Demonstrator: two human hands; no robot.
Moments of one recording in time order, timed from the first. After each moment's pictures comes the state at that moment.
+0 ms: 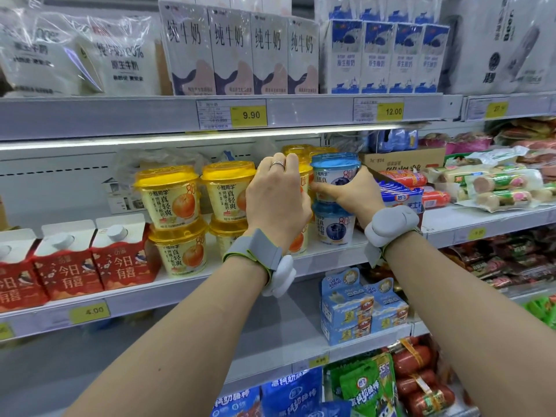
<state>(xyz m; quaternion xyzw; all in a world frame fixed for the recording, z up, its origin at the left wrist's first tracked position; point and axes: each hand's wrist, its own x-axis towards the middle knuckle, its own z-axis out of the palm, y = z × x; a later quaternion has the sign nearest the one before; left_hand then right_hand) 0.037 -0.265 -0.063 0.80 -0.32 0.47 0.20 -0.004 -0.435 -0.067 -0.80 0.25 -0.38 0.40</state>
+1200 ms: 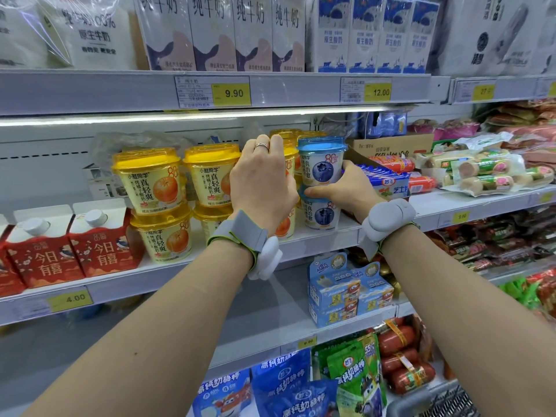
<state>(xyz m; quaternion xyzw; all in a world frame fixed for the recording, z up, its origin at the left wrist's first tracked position) 0.037 -0.266 -0.066 0.80 -0.31 0.48 0.20 -0.020 -0.439 -0.081 -0.81 0.21 -0.32 0.44</state>
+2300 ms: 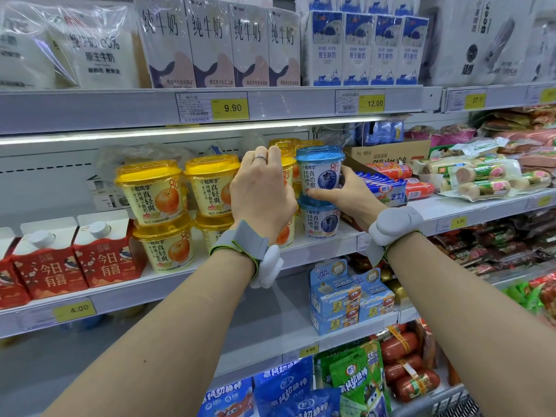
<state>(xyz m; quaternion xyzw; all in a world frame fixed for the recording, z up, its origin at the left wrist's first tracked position) 0.033 -0.267 -0.065 0.80 -0.30 0.48 0.20 -0.030 -0.441 -0.078 -0.79 0.13 -0.30 0.52</state>
